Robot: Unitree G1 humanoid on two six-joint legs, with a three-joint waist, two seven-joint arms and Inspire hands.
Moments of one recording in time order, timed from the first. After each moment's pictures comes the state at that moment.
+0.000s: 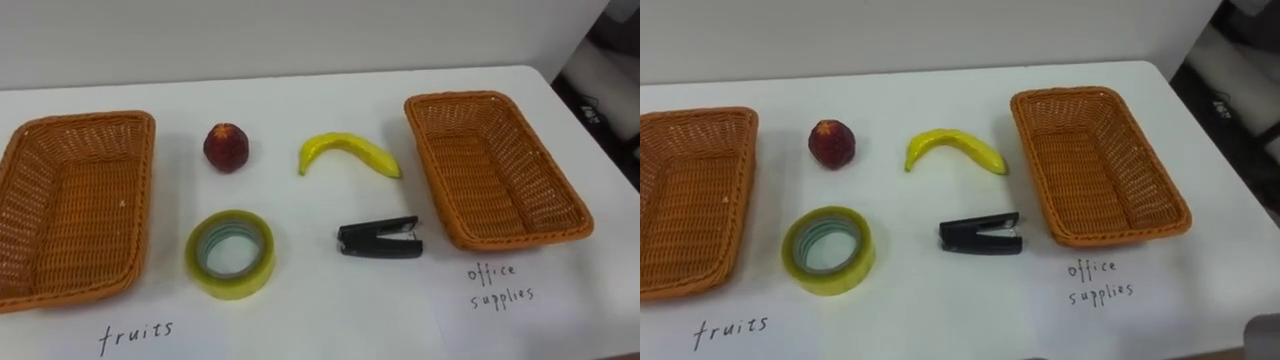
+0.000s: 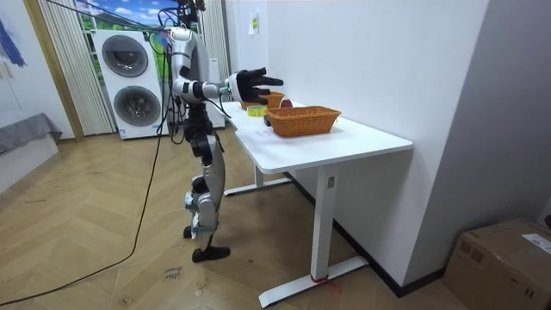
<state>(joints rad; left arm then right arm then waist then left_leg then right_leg) 0.28 0.18 0.13 1.05 -0.15 -0.05 0.15 0.13 -0.31 -0.49 -0.01 0.43 -0.15 -0.78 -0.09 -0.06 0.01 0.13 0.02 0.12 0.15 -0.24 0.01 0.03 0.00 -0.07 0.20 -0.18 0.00</state>
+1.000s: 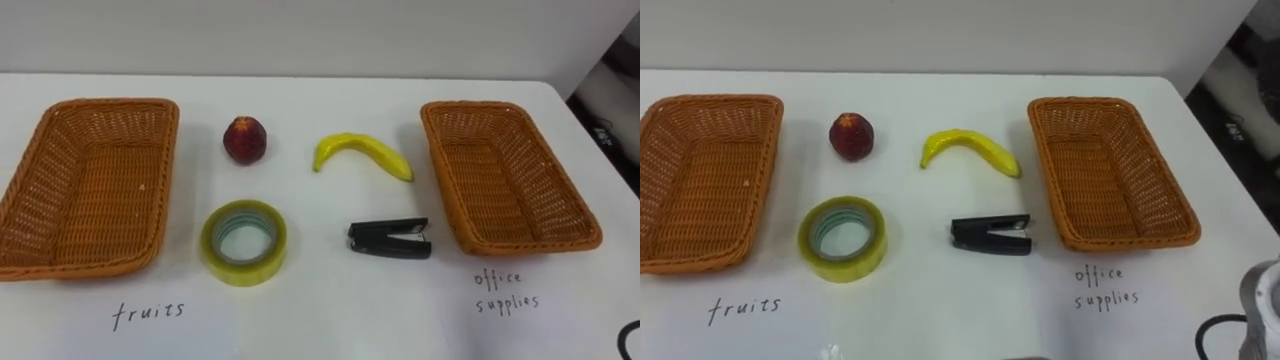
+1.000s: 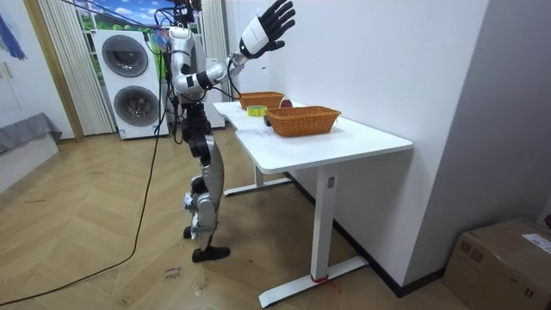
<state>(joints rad) 0.30 0.18 0.12 1.08 -0.14 -0.09 0.14 0.10 -0.38 -0.34 -0.33 0.07 -0.15 -0.46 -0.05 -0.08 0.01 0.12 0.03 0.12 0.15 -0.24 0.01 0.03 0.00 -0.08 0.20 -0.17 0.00</state>
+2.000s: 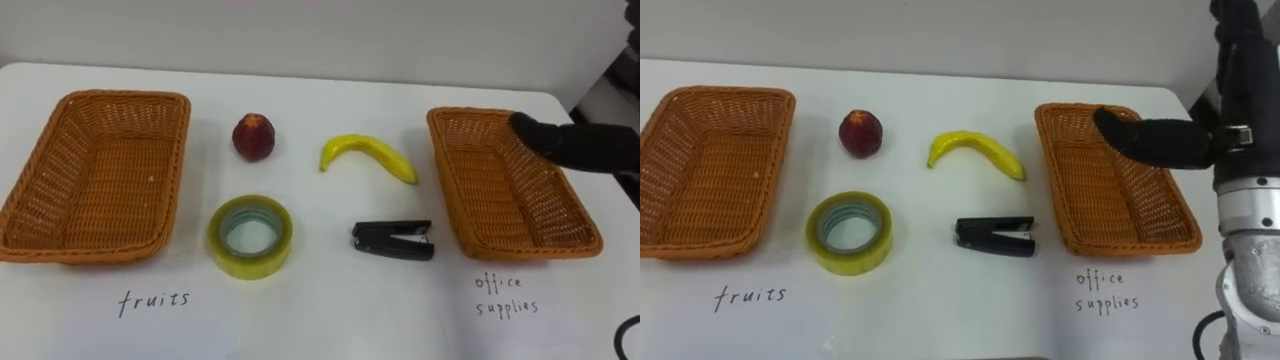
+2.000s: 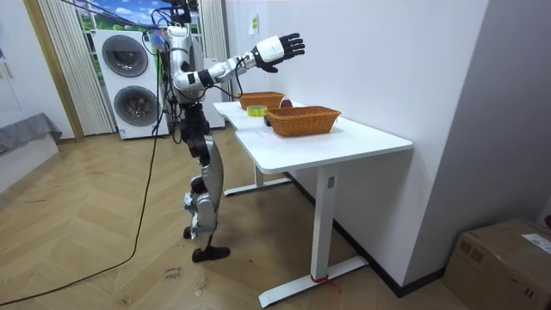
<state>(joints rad) 0.30 0.21 0.11 1.08 -0.07 -0.07 0.13 0.09 -0.39 -0.29 -0.27 -0.03 -0.06 0.03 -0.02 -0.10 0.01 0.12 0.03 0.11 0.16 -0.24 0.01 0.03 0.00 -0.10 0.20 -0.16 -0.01</state>
